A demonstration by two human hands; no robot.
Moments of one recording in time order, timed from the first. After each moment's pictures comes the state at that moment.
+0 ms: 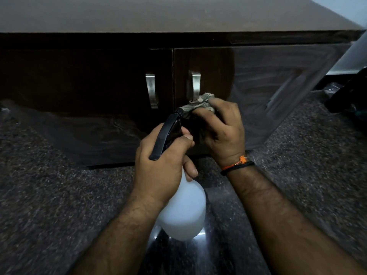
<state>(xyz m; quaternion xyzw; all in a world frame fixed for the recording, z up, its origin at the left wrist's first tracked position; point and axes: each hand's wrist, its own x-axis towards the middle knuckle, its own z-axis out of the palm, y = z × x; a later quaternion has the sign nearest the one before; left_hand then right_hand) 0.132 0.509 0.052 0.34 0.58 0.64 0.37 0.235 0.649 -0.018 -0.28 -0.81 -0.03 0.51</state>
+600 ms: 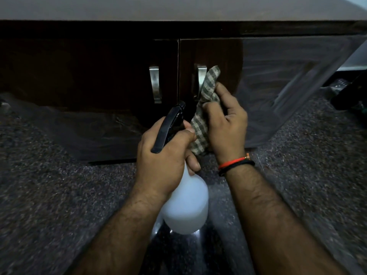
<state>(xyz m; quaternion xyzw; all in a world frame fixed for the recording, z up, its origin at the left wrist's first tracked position) 0.126 0.514 0.047 0.33 0.57 0.65 0.38 0.203 0.621 0.023 -0.44 -0.58 0.37 0.57</state>
